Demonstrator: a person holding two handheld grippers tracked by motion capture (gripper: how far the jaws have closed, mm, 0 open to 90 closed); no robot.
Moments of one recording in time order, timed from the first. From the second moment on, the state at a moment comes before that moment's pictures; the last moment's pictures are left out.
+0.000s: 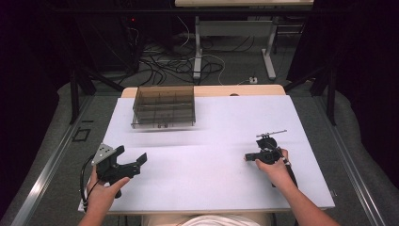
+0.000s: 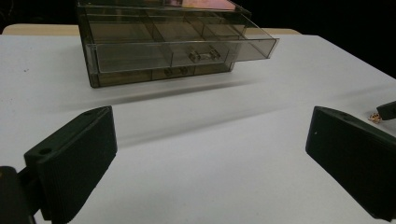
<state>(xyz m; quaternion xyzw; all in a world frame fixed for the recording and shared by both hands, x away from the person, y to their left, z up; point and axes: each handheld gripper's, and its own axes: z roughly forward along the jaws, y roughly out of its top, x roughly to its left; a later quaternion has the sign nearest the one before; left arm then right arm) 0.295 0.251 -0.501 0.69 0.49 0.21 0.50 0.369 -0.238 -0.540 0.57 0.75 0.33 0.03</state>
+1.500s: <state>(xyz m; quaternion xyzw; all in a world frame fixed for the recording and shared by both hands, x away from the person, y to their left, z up) 0.297 0.250 -0.504 0.68 0.48 0.23 0.50 0.362 -0.247 -0.519 0.58 0.71 0.39 0.02</state>
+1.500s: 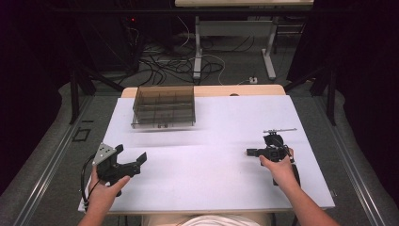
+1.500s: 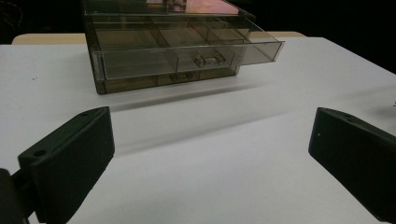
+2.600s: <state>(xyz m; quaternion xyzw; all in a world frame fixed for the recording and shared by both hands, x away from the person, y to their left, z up) 0.299 0.254 -0.505 0.68 0.49 0.23 0.50 0.383 -0.228 -0.478 0.56 0.73 0.39 0.01</state>
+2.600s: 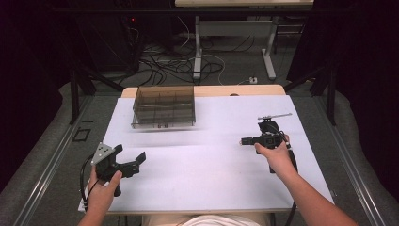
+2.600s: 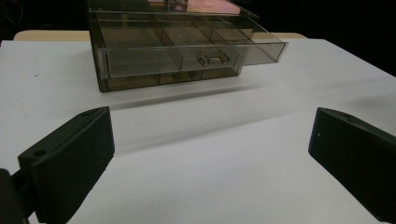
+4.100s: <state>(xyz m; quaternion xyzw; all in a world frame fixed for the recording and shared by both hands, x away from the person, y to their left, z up) 0.300 0.256 -0.504 0.67 0.49 0.23 0.51 0.427 -0.185 -0.442 0.54 0.73 0.41 0.00</state>
